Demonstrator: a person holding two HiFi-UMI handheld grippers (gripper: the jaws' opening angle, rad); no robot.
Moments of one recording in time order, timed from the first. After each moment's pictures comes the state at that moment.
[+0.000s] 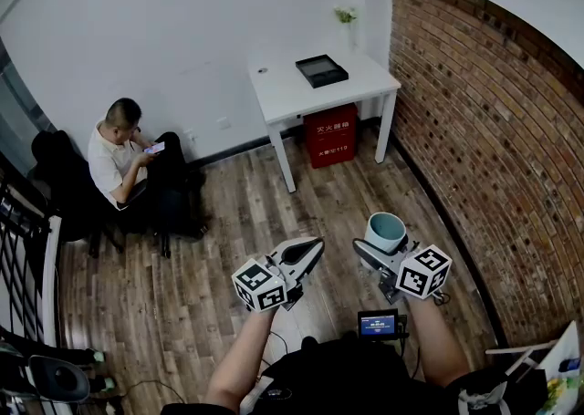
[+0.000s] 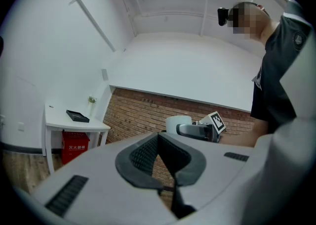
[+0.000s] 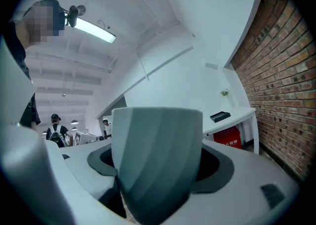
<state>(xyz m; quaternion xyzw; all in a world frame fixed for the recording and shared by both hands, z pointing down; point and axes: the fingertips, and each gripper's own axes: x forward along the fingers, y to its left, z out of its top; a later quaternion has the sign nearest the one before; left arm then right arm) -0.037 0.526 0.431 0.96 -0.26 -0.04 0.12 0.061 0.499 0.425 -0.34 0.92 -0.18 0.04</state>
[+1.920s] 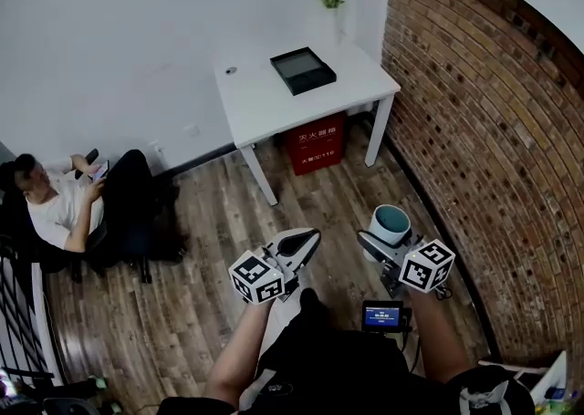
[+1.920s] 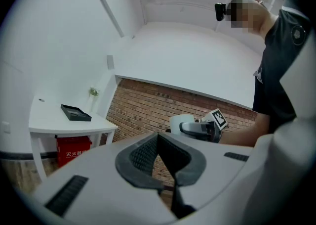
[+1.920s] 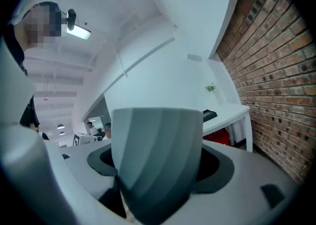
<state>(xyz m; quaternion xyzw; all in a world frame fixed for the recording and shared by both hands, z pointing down) -0.011 0.245 0.478 0.96 -0.25 -0.02 0.15 0.105 0.228 0.470 -0.39 0.89 -0.22 0.03</state>
